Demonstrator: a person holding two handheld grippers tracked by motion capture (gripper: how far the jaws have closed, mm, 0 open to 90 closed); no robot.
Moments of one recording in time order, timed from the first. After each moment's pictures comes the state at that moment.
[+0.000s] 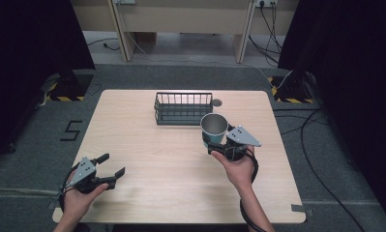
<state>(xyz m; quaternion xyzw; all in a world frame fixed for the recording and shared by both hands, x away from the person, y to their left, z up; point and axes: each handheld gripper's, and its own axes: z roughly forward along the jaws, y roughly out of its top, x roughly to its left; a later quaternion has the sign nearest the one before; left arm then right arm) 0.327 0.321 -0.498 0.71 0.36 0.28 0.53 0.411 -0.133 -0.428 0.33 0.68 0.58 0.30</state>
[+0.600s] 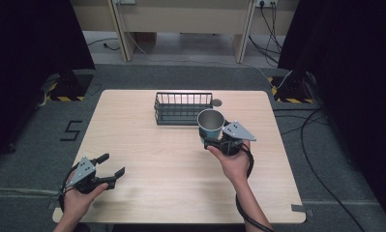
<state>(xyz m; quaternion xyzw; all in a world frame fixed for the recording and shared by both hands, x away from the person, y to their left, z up) 0.327 0.321 -0.498 0.71 0.36 0.28 0.53 0.425 -0.122 -0.425 0.34 0.68 0.58 0.30</state>
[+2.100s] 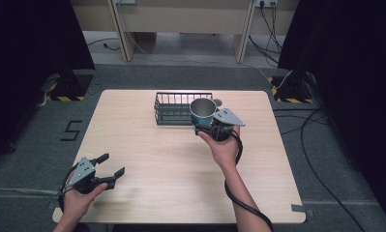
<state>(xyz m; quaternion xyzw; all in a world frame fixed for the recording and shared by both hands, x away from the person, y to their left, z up) 0.326 0.322 -0.498 0.71 0.36 0.28 0.54 0.464 -0.095 -0.414 0.35 0.67 0.58 0.30</state>
